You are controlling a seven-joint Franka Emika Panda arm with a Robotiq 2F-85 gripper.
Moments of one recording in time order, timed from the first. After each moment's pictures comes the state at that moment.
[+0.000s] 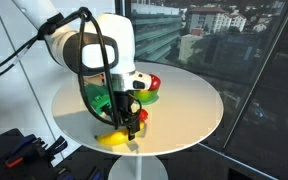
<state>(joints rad) -0.20 0.10 -0.21 -2.60 -0.19 2.64 0.10</state>
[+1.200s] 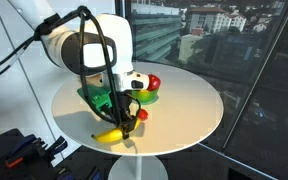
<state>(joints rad) -0.19 0.08 -0.21 -2.61 -0.23 2.62 0.10</state>
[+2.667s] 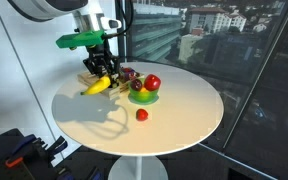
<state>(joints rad) -0.02 -0.20 -0.05 -2.55 -0.23 2.39 -0.24</state>
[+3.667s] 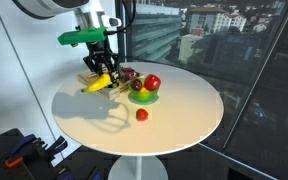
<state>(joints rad) -0.01 -0.18 -0.04 -2.51 -0.23 2.36 -0.26</state>
